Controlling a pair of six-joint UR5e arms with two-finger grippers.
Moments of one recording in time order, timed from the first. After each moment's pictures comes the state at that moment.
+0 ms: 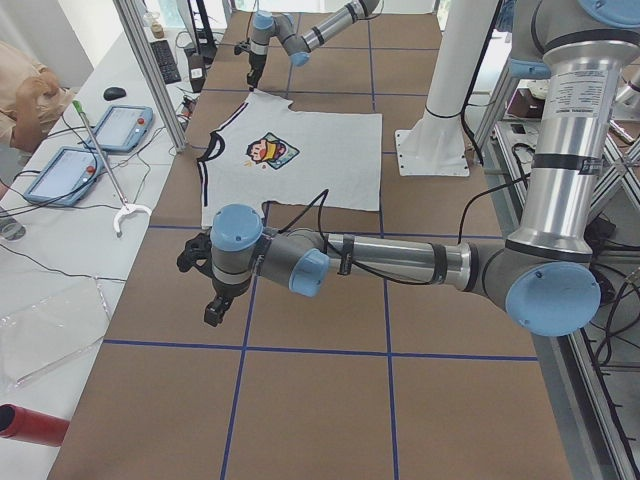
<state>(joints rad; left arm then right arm) -1.56 -1.67 -1.54 -1.89 -2.34 0.10 0.99 -0.91 0.93 -0.82 2.02 1.17</state>
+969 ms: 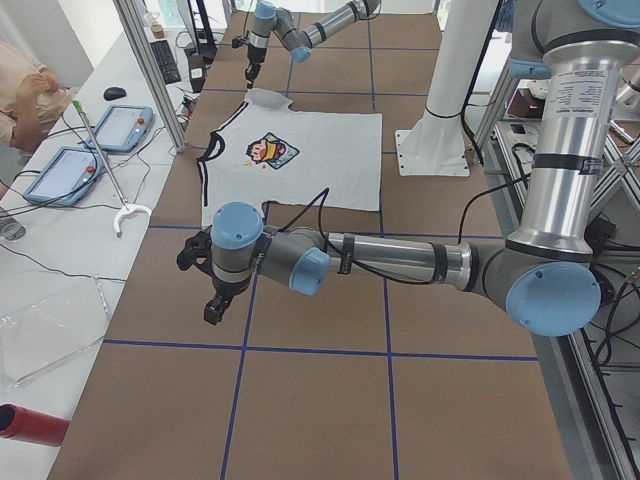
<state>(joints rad) -1.56 -1.67 -1.55 -1.89 -2.34 0.10 0.96 -0.89 1.13 -0.83 2.06 1.26</state>
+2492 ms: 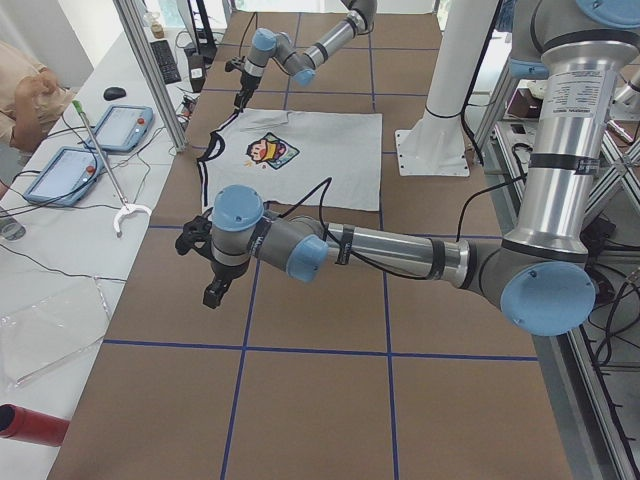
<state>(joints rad) -1.53 -1.71 -1.58 -1.90 -2.35 -0.02 0.84 -0.70 1.02 -0.91 1.81 1.34</state>
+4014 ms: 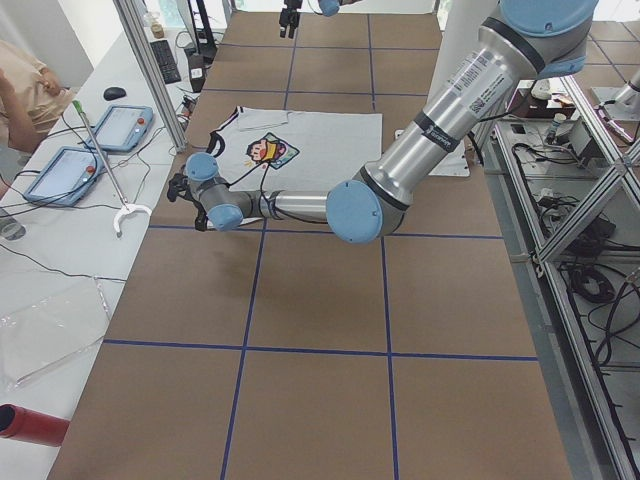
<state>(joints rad) -1.07 -2.32 -0.76 -2.55 -2.20 -0.83 1.17 -1.39 1.76 -0.92 2.38 1.32</state>
